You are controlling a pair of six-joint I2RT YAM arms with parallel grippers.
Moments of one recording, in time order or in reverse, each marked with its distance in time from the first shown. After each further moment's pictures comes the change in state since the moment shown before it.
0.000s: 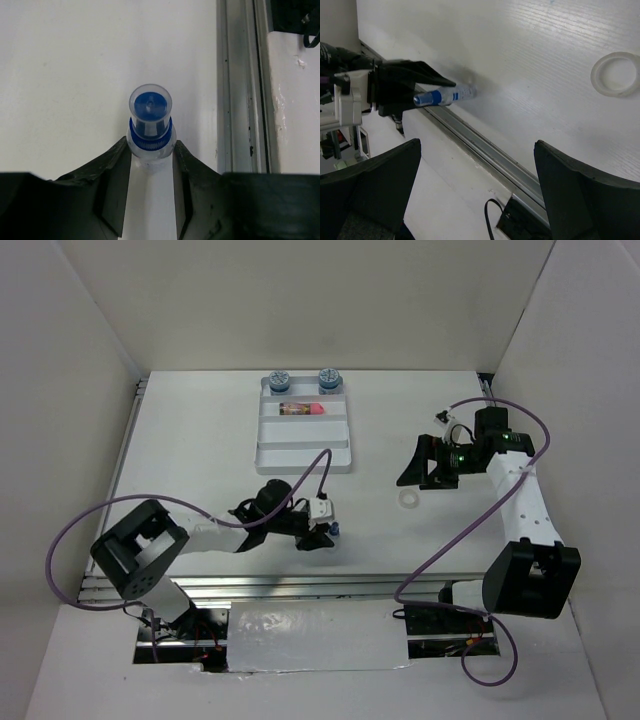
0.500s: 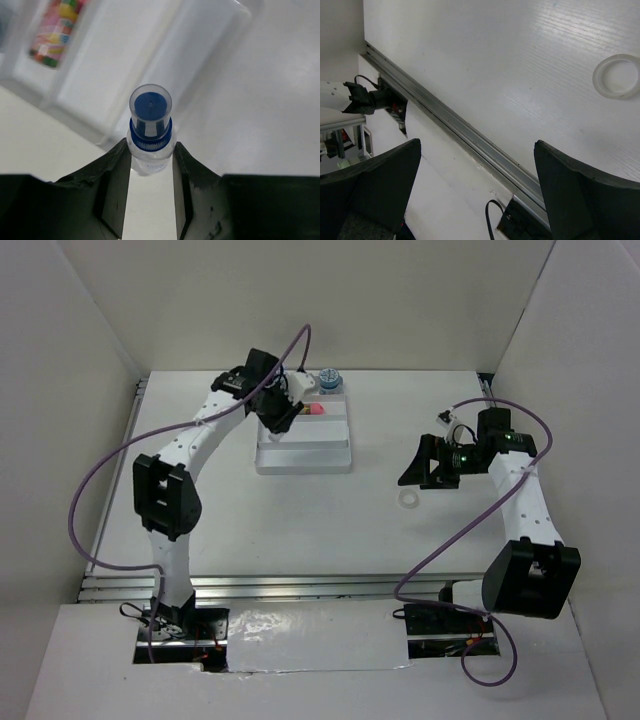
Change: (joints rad) left arm 0.369 0.342 1.201 -1.316 -0.365 0.281; right arm -0.019 0.001 -0.002 -0.003 -0.031 -0.019
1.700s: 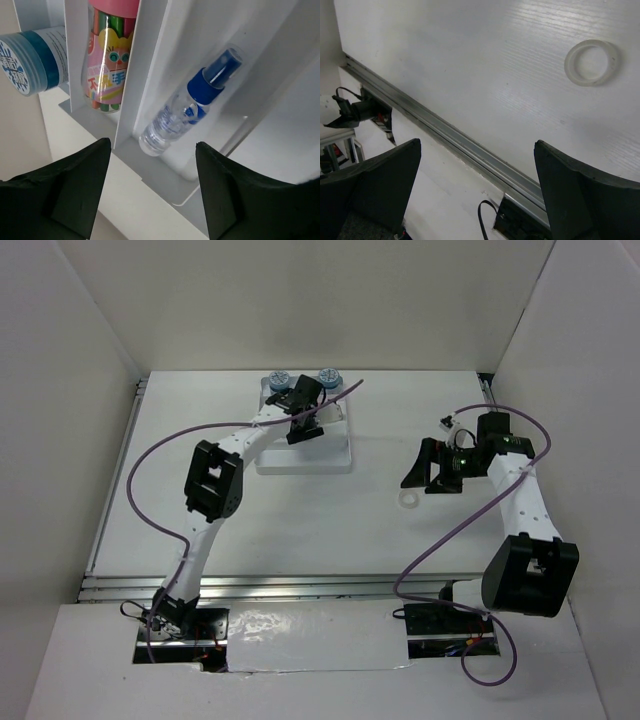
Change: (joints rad) left arm -0.100 0.466 0.352 0.101 -0.572 0.329; right arm -0.019 0.011 -0.048 0.043 0.069 0.030
